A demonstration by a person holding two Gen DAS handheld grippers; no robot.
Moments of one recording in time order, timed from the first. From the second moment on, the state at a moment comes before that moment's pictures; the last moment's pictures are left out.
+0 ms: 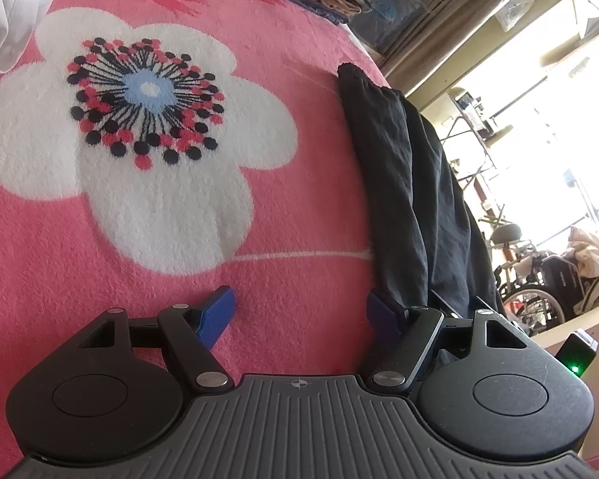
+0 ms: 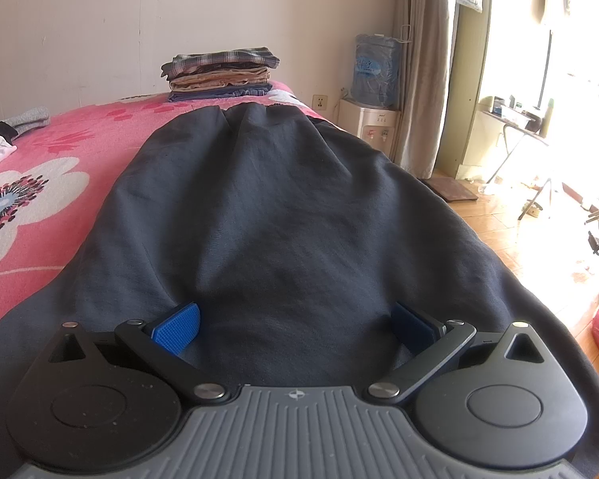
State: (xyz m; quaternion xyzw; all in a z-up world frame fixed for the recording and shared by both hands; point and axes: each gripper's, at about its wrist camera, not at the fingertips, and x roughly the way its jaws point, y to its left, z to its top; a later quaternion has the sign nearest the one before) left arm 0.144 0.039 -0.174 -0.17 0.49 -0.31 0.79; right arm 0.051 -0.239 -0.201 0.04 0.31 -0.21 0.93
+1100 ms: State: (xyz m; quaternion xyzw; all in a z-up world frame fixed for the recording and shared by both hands) left arm 0.125 0.030 -0.158 -0.12 0.48 -0.22 0.84; right arm 0.052 -0.239 -0.201 0.04 0.31 -0.21 0.93
